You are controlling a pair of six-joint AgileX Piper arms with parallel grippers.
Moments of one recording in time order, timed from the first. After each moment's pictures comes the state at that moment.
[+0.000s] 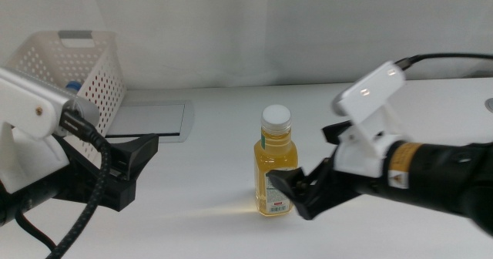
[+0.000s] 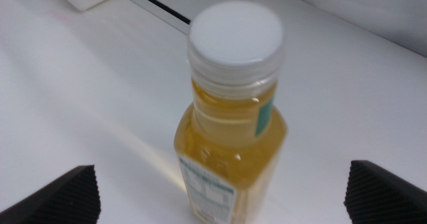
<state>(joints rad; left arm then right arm) -0.39 0.84 -0.61 -0.16 0.26 0.20 0.83 1.37 -0.74 -0.09 0.04 0.08</state>
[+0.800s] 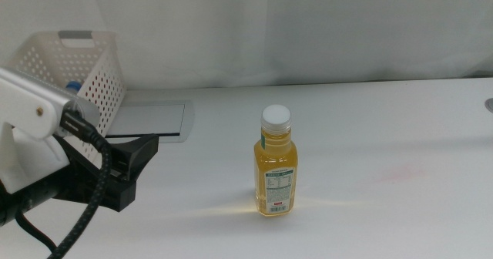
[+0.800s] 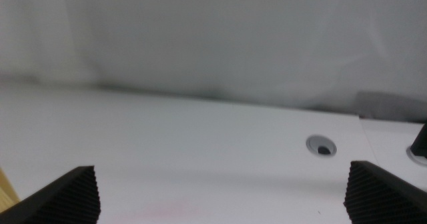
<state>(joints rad) -0.39 0.84 -0.61 -0.16 0.26 0.20 0.27 0.51 -0.74 -0.20 0.70 0.08</state>
